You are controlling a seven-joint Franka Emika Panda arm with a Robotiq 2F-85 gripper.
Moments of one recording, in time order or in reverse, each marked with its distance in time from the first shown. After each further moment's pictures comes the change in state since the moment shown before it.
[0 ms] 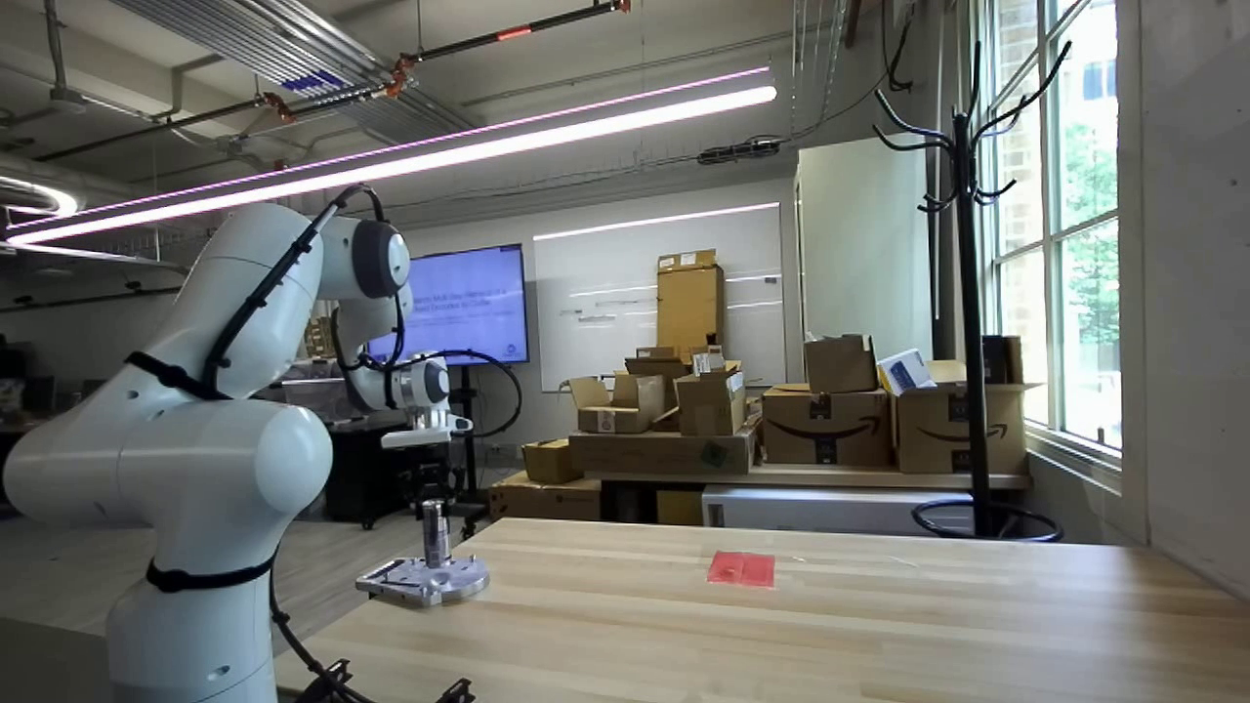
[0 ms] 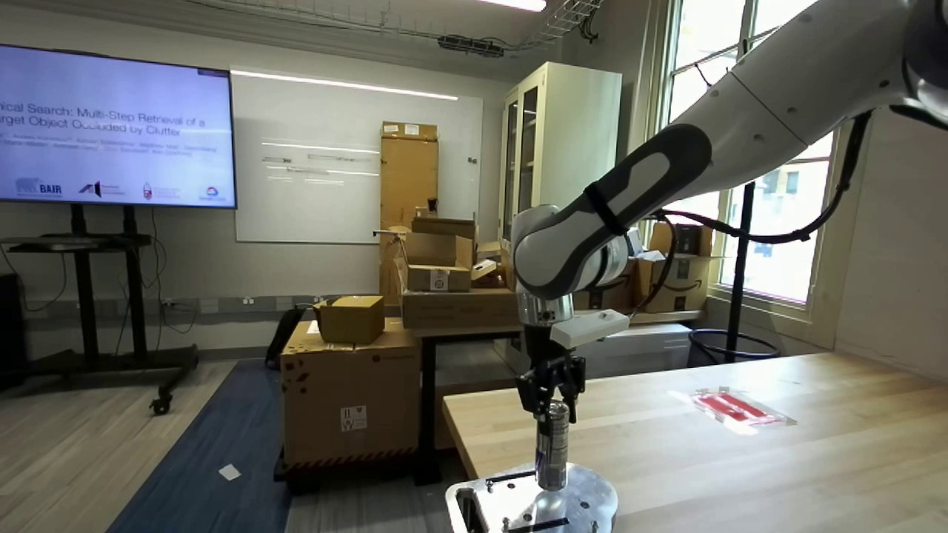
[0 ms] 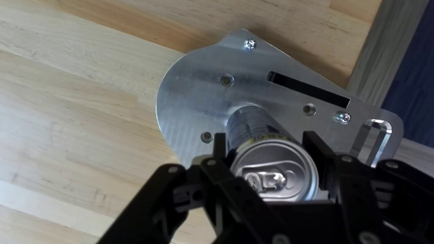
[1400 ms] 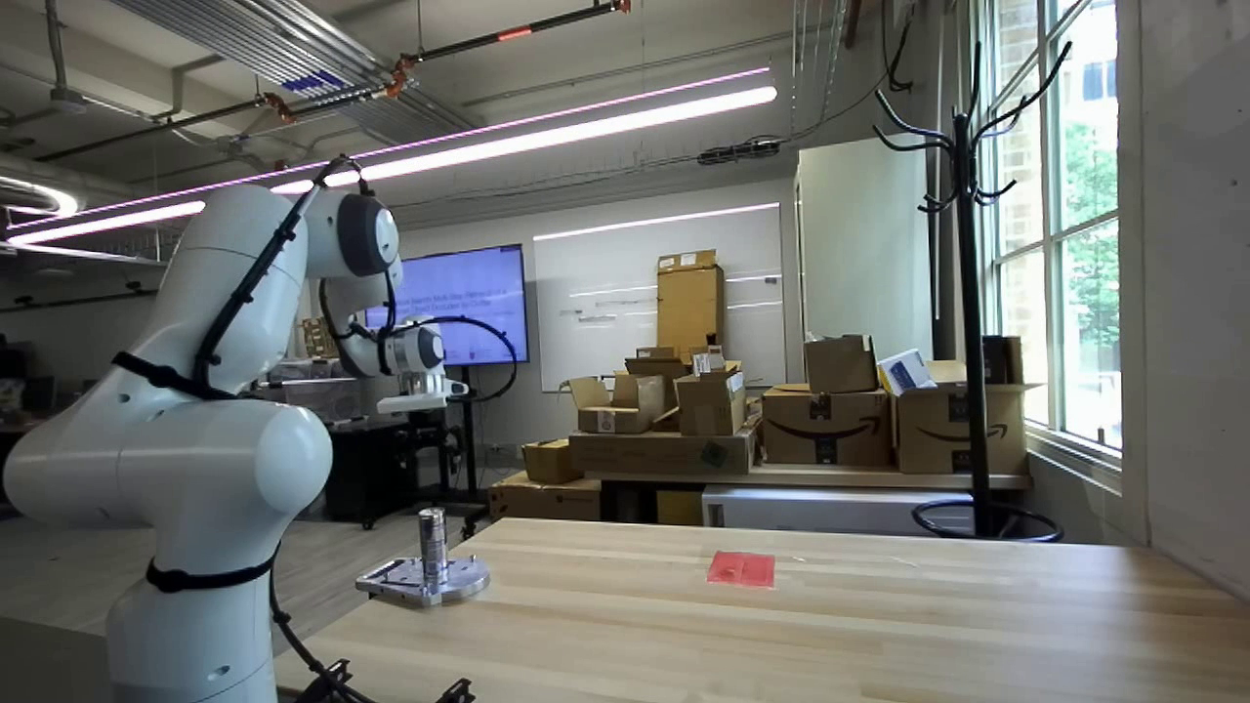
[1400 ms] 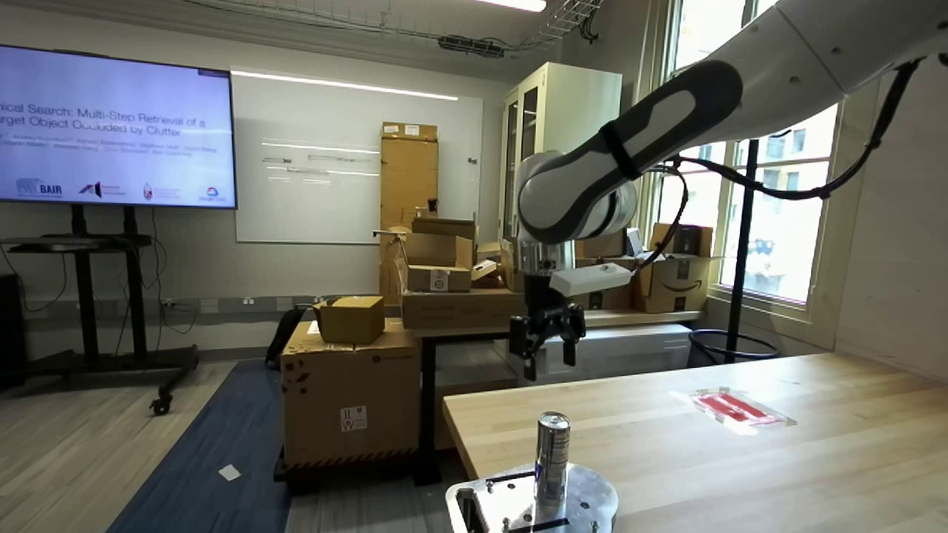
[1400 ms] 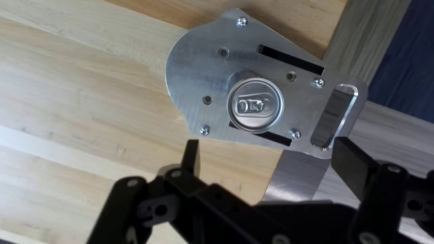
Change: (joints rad) arm -0.002 -0.121 0.010 0.007 0.009 -0.031 0.004
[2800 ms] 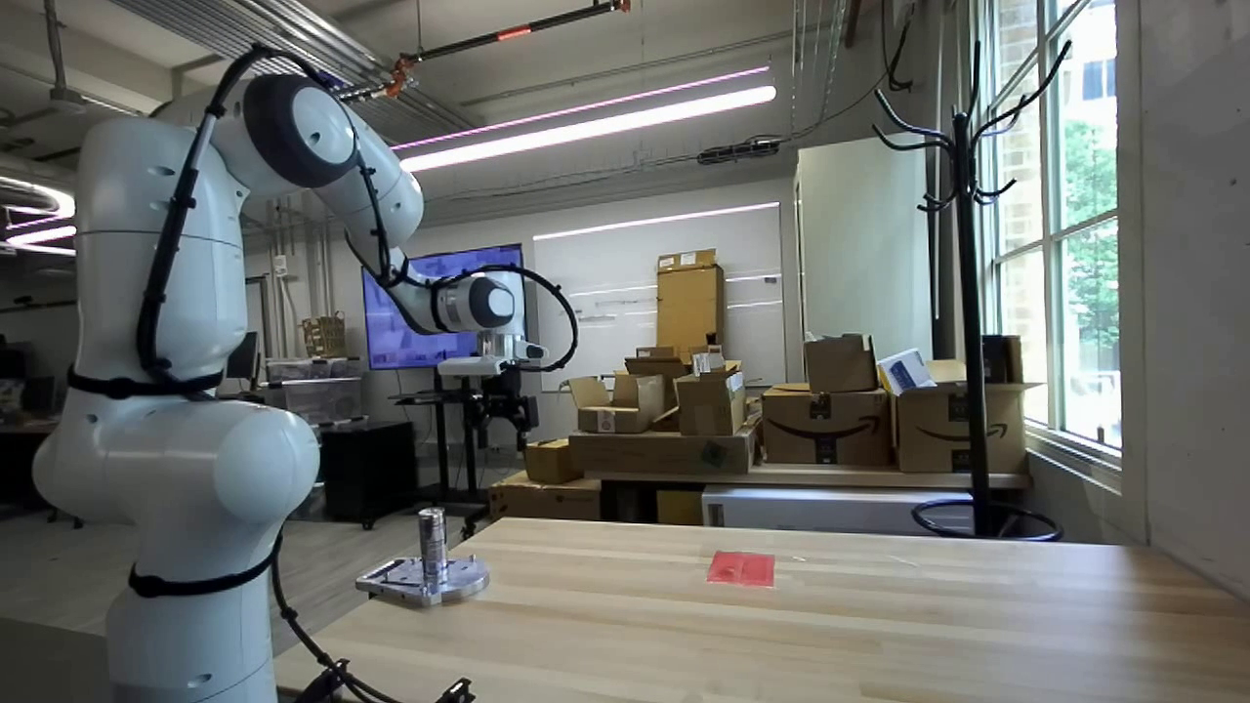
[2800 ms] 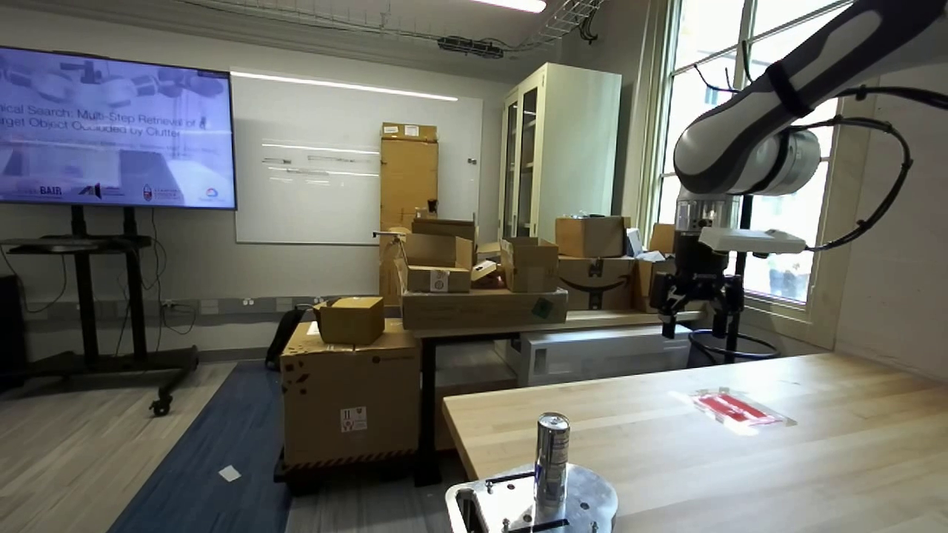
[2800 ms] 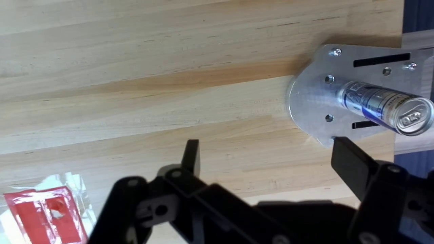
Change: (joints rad) arm -0.229 -0.421 -0.159 -0.408 0.144 0.040 0.004
